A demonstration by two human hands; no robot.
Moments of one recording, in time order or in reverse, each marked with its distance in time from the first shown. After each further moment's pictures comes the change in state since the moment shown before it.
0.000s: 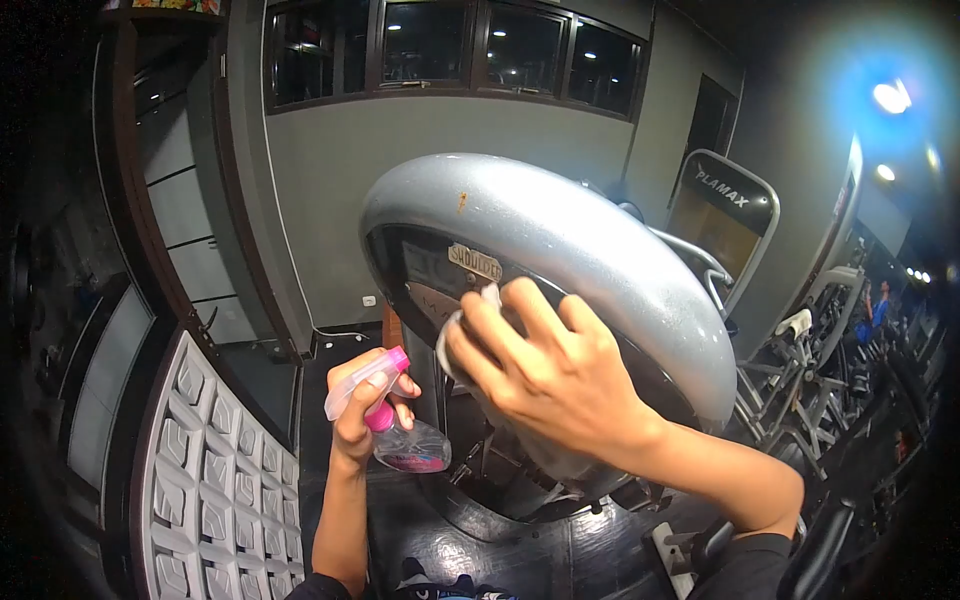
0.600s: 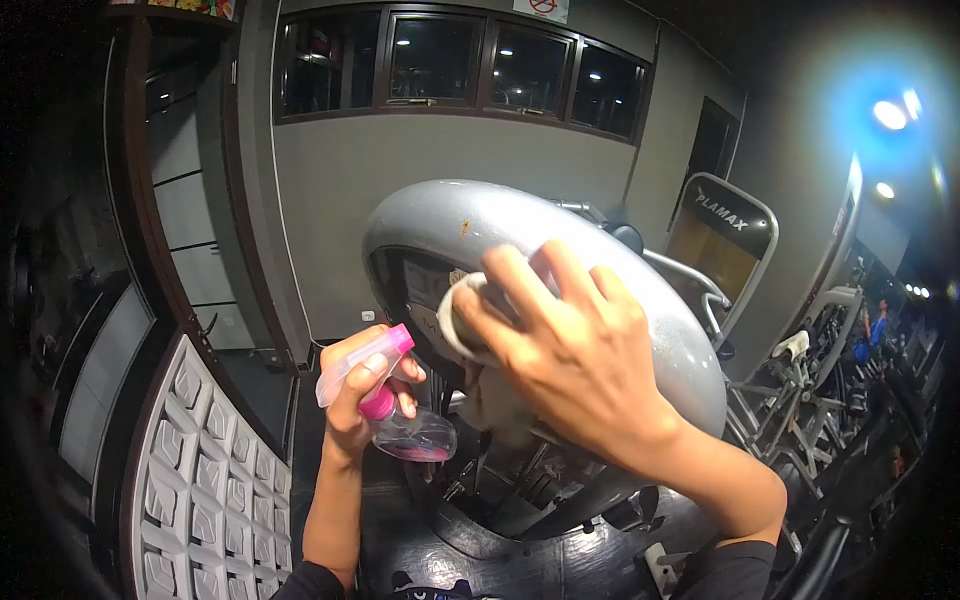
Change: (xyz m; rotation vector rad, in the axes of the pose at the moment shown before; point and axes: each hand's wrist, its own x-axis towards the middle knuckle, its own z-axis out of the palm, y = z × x) left_hand 0.030 0.028 0.020 0.045 -0.052 0.105; right_hand 0.019 0.023 -0.017 -0.023 -0.014 0.140
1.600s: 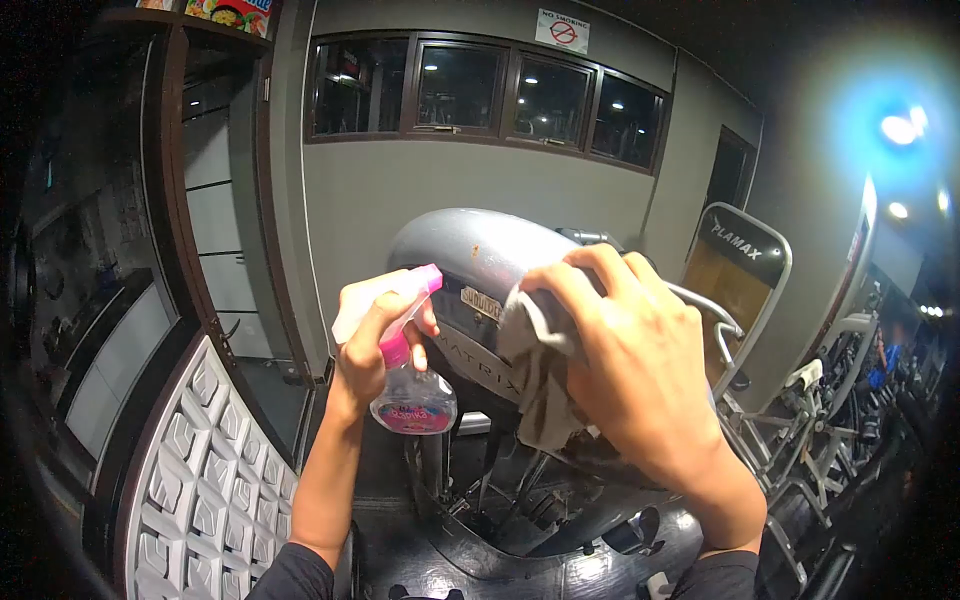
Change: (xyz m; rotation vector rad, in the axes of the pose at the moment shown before) left_hand 0.047 0.033 0.018 0.215 -0.022 0.176; right_hand -0.005 0.018 -0.042 0.234 -0.076 0.266
